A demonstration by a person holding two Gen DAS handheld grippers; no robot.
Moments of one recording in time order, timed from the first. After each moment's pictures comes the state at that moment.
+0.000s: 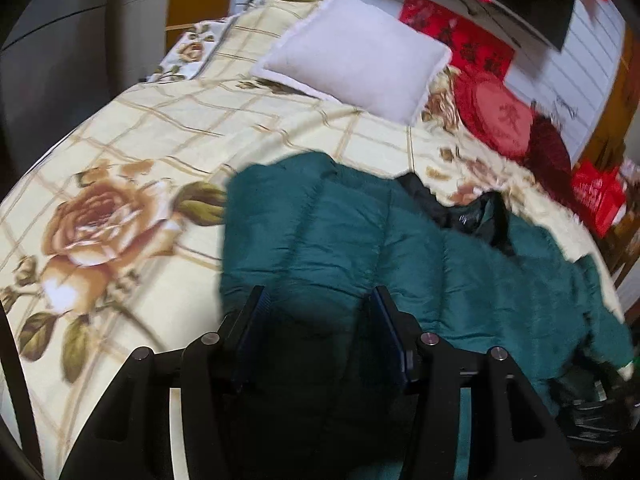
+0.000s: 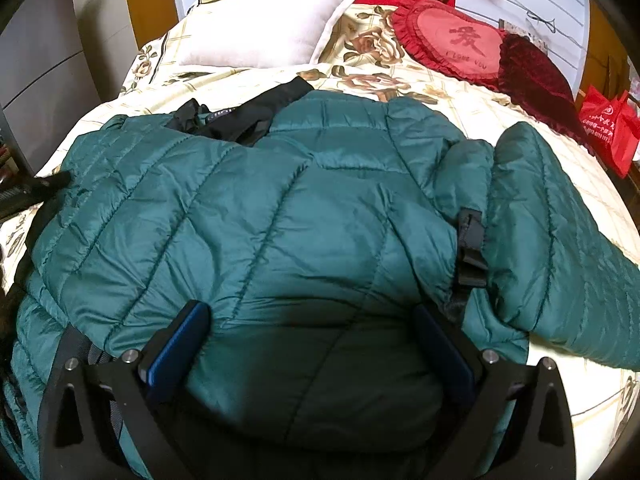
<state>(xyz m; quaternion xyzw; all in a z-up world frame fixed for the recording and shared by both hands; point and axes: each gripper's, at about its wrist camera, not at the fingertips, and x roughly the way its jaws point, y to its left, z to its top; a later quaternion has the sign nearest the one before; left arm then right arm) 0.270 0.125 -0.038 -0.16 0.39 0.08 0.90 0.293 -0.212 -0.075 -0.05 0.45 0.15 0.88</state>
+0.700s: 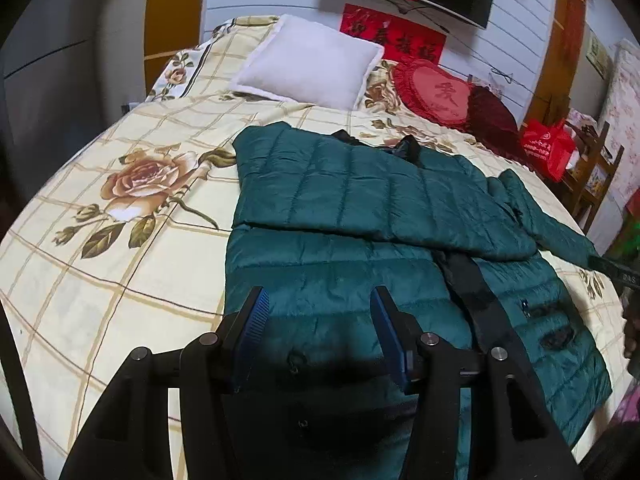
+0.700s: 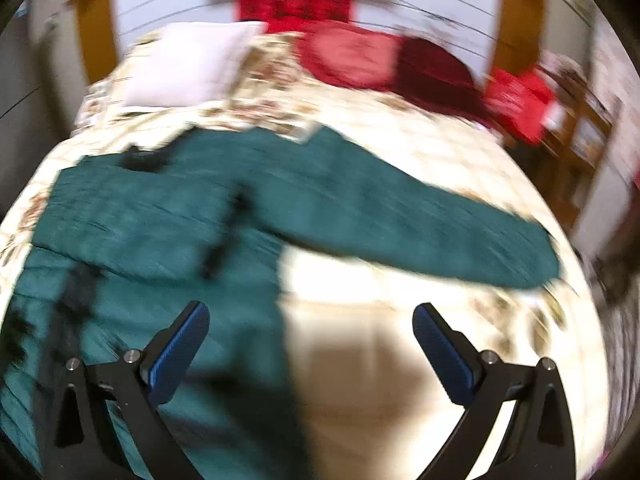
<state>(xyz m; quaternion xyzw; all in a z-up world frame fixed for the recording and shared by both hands) 0.098 0.069 -0.011 -0.09 0.37 0.01 0.92 0.166 -0.399 0.011 -0.02 0.44 0.00 0.90</state>
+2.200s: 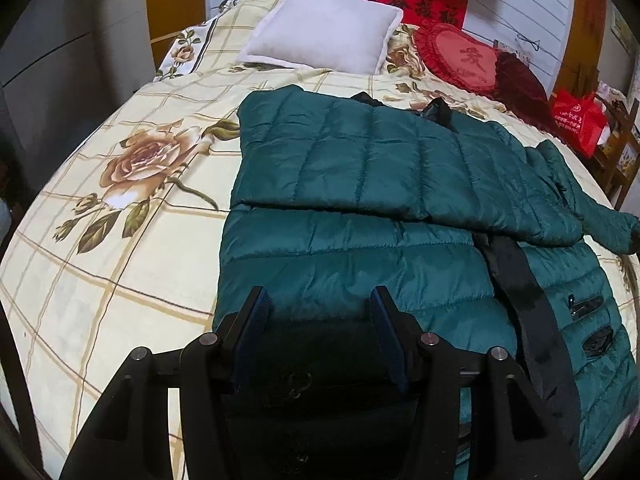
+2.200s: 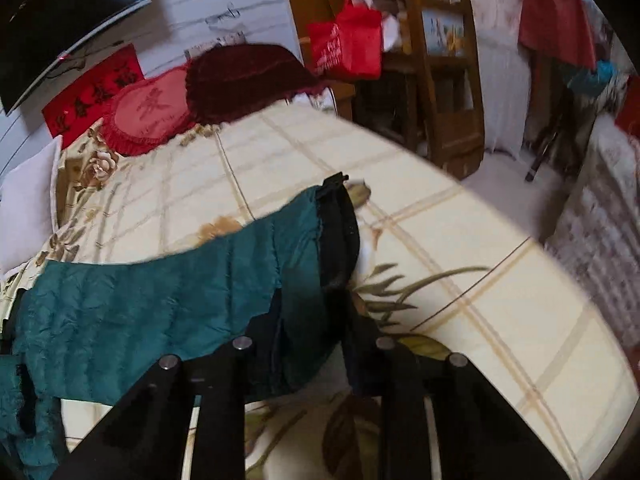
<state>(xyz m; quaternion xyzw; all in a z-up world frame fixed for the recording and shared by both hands) 0.134 0.063 -0.041 -0.07 0.43 0.06 0.90 0.262 -0.634 -0.034 0.16 0.37 -0.16 0.90</state>
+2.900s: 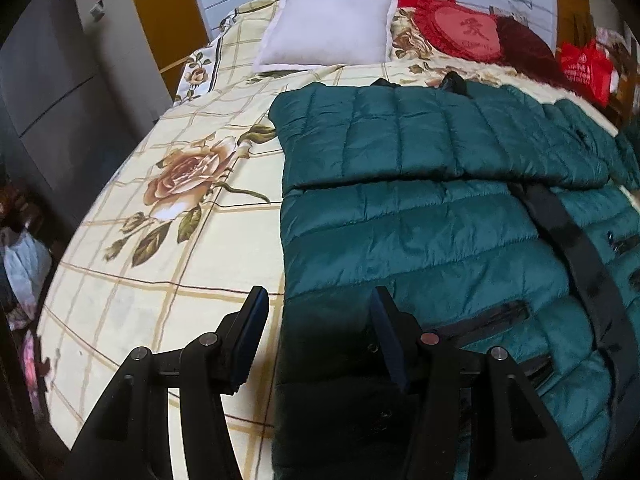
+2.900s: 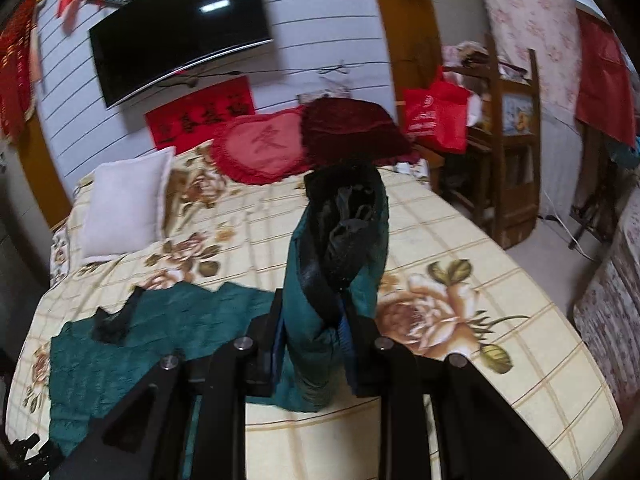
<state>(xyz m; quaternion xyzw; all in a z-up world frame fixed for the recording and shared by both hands) 0.106 0.067 -0.045 0.05 0.44 0.10 0.89 0.216 -0.470 0.103 0.11 0.31 -0.04 0.94</state>
